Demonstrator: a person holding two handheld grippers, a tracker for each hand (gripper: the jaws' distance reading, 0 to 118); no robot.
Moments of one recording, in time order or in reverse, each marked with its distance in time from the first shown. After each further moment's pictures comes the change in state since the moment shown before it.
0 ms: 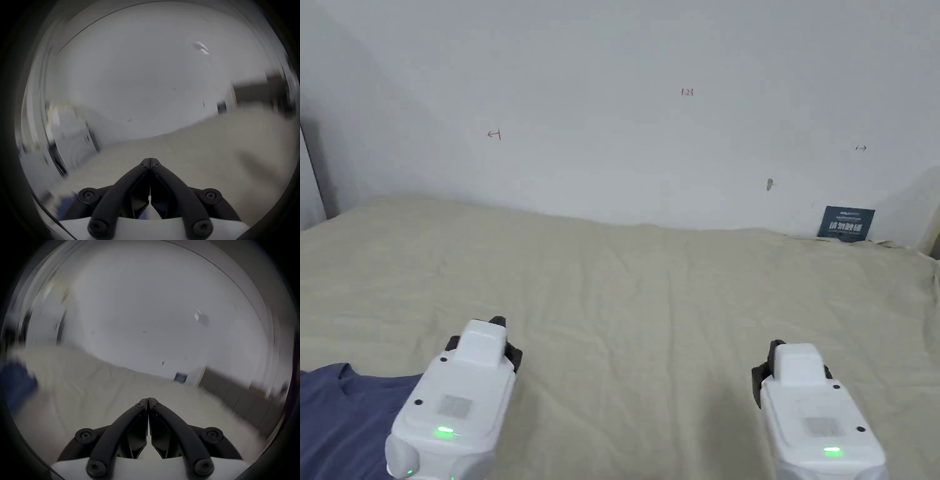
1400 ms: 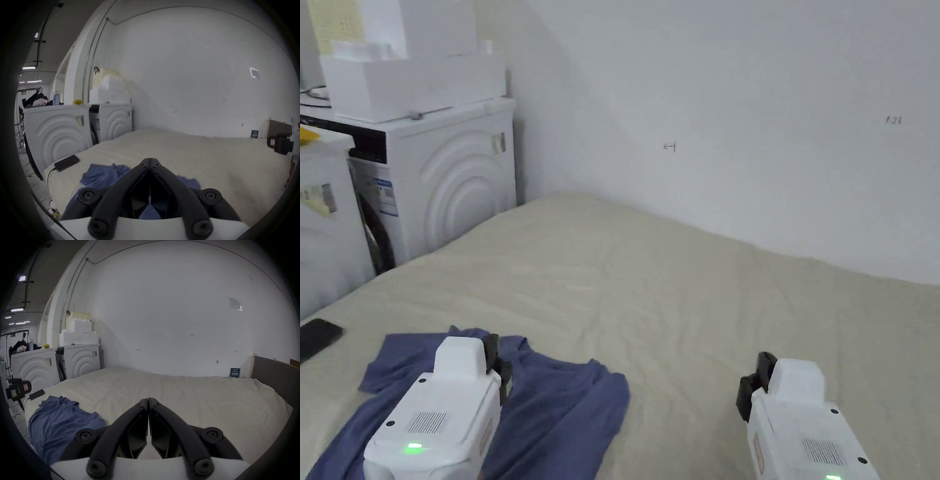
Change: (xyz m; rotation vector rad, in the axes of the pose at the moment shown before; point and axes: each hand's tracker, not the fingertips) left arm -0.181 -0.022 0.067 -0.096 0.351 0.138; right arm -0.211 0.009 -0.020 0.029 0.380 0.027
